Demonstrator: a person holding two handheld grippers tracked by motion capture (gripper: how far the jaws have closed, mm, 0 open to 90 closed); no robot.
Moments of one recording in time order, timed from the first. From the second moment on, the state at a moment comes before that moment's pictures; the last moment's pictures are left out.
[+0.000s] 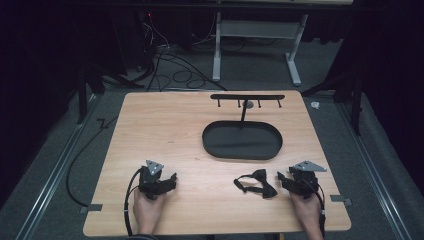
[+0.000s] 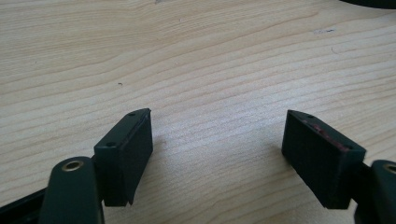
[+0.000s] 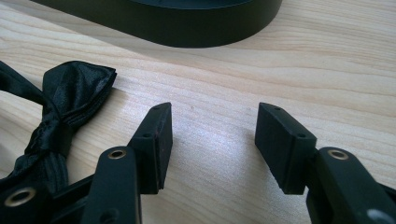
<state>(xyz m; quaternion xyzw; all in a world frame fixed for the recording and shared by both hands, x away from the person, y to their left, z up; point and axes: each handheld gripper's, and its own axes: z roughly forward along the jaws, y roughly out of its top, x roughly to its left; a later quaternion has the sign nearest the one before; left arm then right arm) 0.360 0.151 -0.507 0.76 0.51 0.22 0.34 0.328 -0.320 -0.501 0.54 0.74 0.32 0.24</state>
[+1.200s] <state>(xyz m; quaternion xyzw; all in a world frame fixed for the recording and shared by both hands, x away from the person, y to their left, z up) 0.360 0.151 -0.507 0.76 0.51 0.22 0.34 0.319 -0.327 -0.492 0.54 0.73 0.35 0.22</state>
